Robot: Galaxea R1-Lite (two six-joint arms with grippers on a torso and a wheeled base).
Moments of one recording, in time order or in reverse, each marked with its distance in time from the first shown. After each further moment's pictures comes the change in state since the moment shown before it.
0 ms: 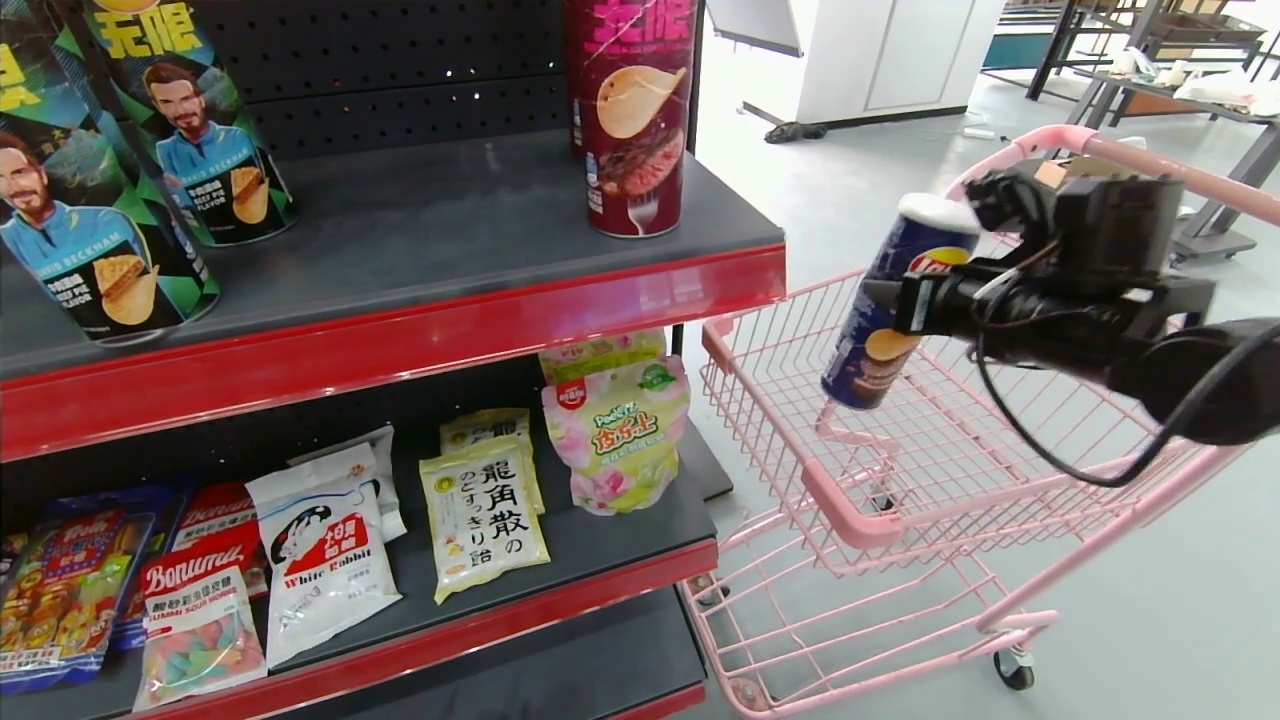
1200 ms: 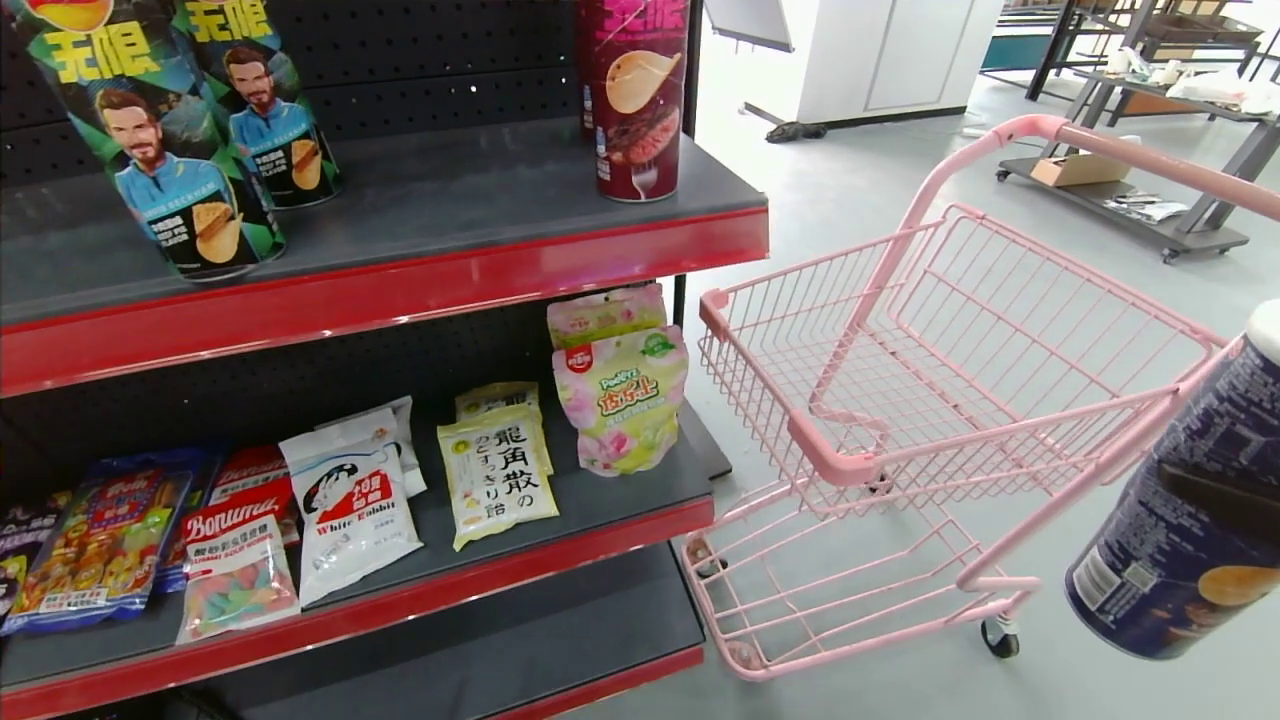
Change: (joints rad) left arm -0.001 0.144 -0.086 -0.010 -0.013 0.183; right arm 0.074 -0.890 0.407 0.580 0.011 -0.239
